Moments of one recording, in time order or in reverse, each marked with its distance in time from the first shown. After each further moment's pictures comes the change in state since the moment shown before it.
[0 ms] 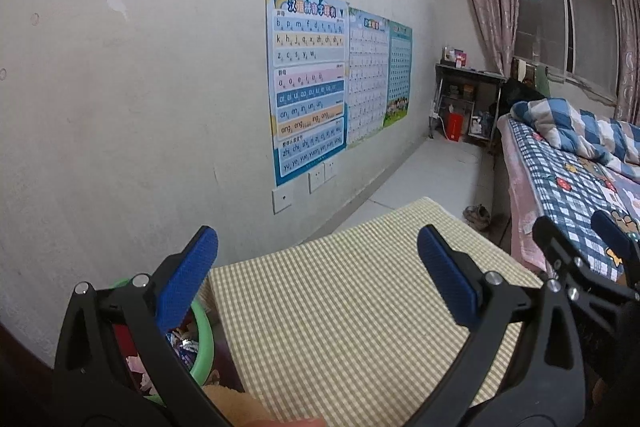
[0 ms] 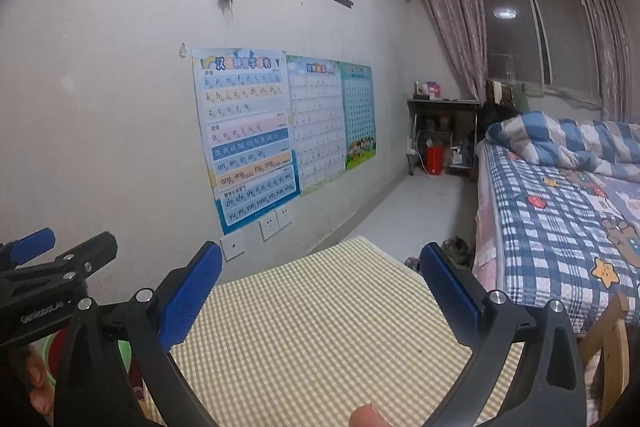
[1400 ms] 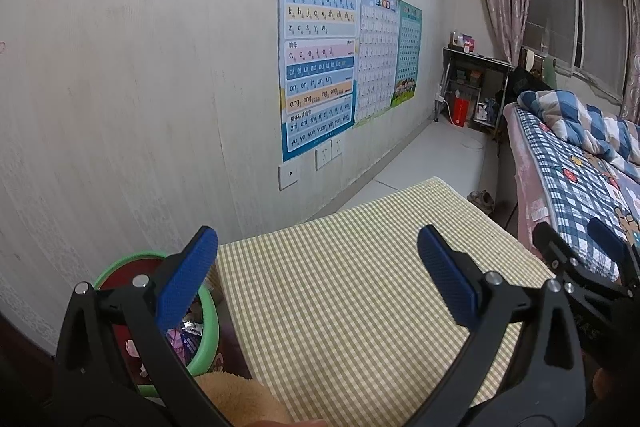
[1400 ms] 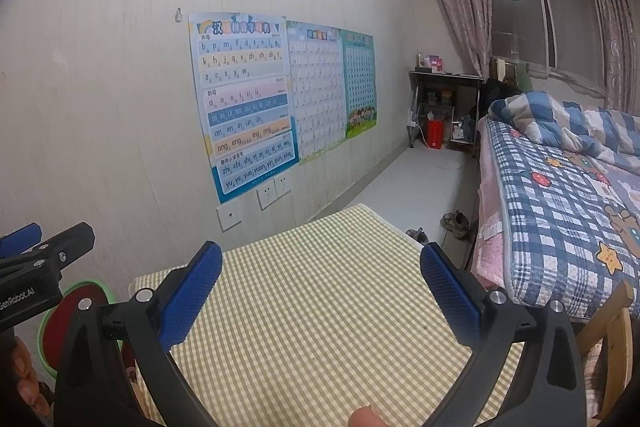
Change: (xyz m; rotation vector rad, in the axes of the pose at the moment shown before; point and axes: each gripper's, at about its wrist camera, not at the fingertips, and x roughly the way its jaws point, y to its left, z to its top) left arm 0.016 0.015 -0.015 -0.028 0.072 0.005; right arm 0.023 0.002 -0.018 -0.010 0.112 -0.002
